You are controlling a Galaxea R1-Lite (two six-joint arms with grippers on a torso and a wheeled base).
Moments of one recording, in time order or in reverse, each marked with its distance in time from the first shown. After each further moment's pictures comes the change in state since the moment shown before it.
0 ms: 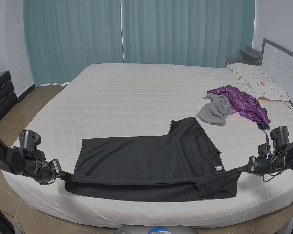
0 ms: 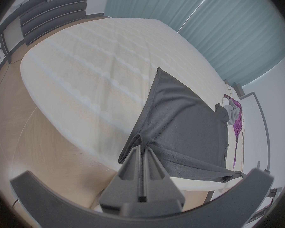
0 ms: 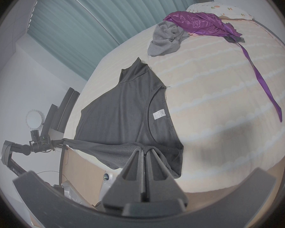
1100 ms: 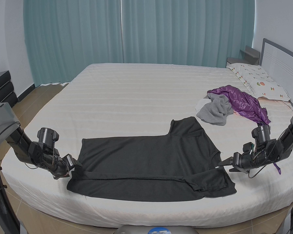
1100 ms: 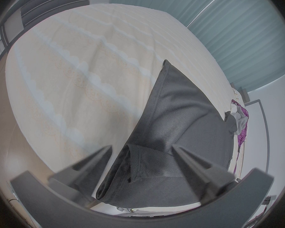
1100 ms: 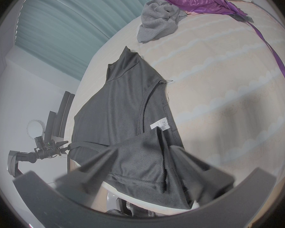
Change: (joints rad) left arm -0.045 0.294 -0.246 0.000 0.000 -0.099; right arm 0.045 0.303 -0.224 -0.018 0.013 0.114
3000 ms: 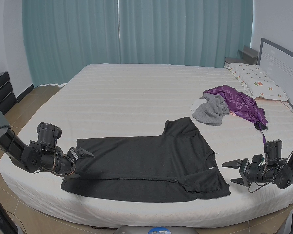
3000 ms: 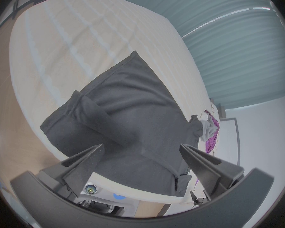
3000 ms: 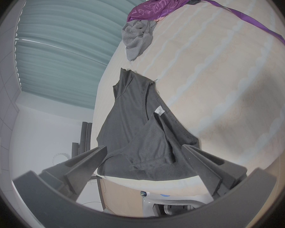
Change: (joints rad) left arm -0.150 -0.199 0.134 -0.109 -0.069 -0.365; right arm 0.013 -0.094 0.441 -0.594 0.054 0.439
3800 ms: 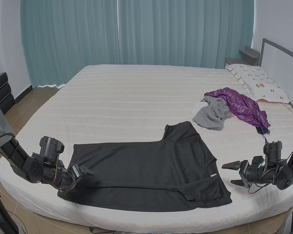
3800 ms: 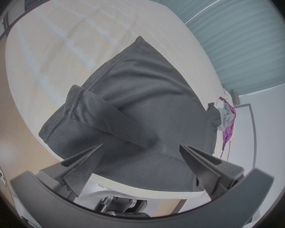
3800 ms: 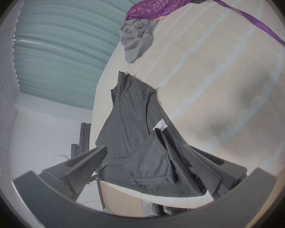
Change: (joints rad) left arm -0.014 0.023 0.117 -0.001 0.035 0.126; right arm 0.001 0.007 0.011 -0.004 0.000 -0.004
